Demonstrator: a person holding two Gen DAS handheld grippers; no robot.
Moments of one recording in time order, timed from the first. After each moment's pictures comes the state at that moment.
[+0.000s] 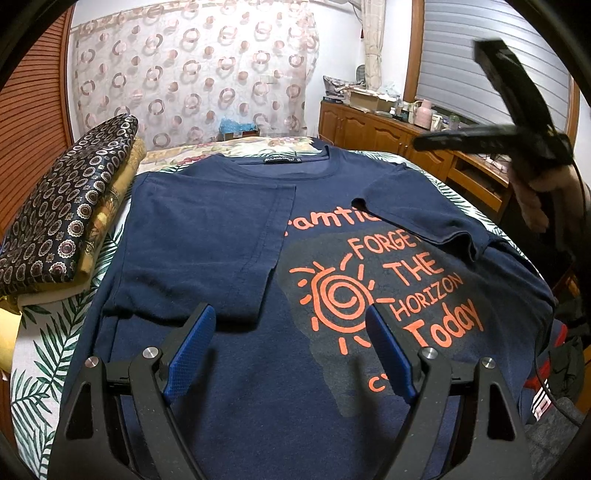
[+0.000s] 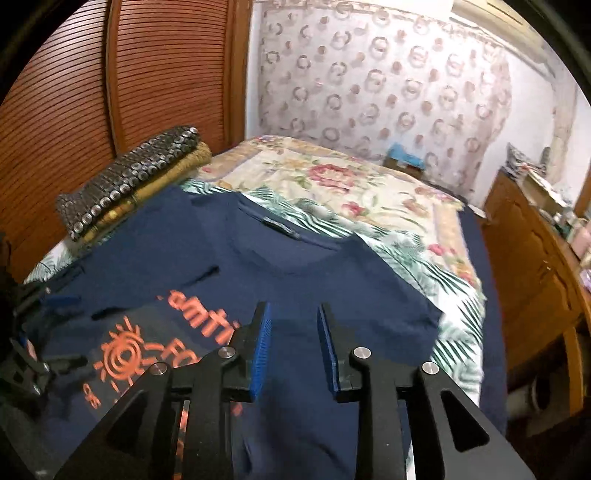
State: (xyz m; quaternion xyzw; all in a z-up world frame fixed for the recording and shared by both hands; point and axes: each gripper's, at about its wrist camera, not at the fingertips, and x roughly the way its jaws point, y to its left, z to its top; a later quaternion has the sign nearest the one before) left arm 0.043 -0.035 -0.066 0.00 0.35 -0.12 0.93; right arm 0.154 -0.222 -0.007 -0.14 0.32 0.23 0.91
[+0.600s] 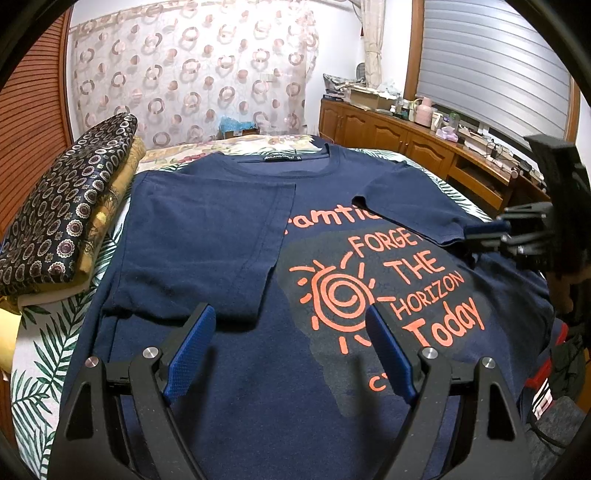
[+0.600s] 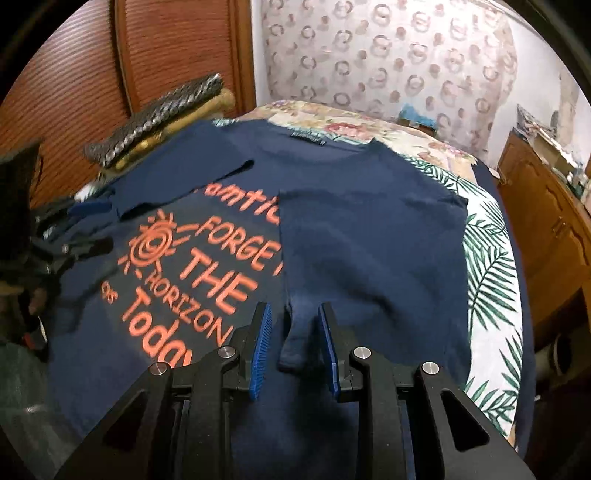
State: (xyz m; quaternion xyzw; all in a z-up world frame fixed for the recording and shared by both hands) left arm 0.046 -0.034 -0.067 0.01 0.35 -0.12 0.93; right arm 0.081 -0.237 -0.056 -0.13 0.38 0.25 0.88
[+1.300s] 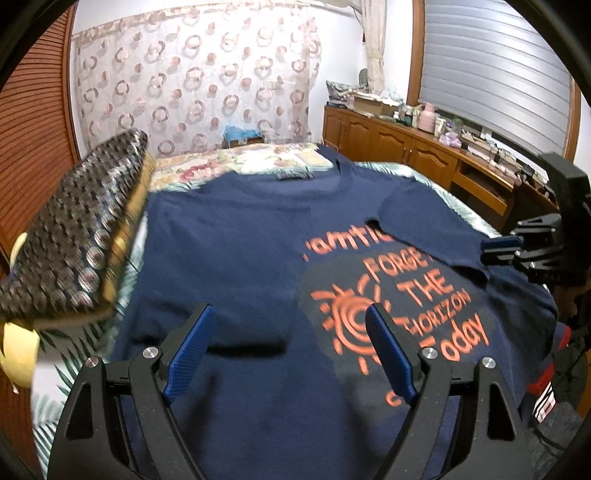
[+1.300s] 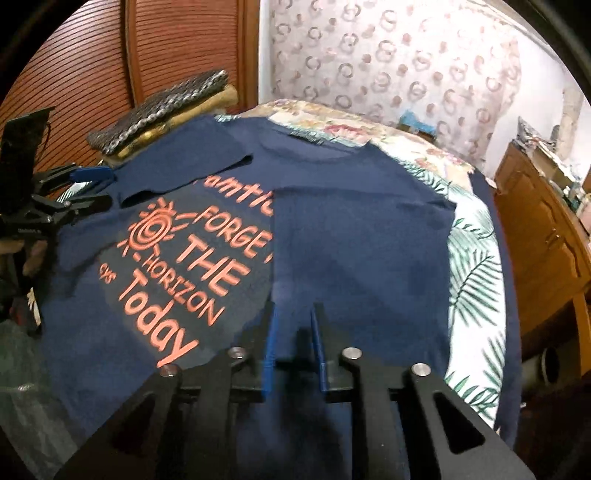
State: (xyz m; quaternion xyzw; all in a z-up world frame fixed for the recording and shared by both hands) left arm 0.058 -0.017 -0.046 0.01 0.34 -0.12 0.93; right arm 0.075 -0.249 -0.049 -0.15 0.37 0.25 0.88
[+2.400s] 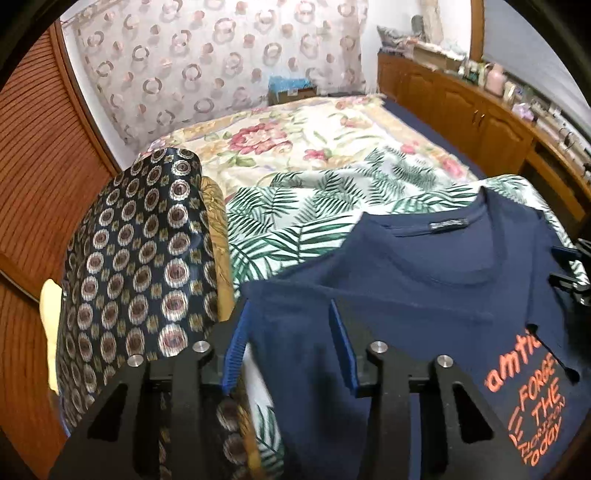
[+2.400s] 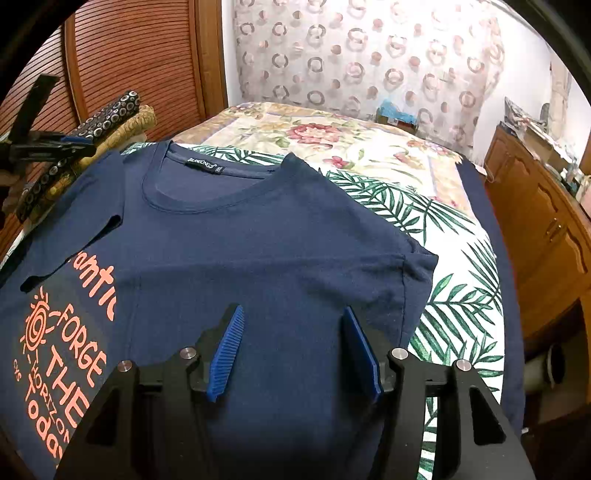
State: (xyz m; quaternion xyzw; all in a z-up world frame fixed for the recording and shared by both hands) left arm 0.266 0.052 -0.031 0.07 0.46 -0.02 0.89; right arm 0.224 -0.253 -0.074 -0.12 0.38 0.22 0.89
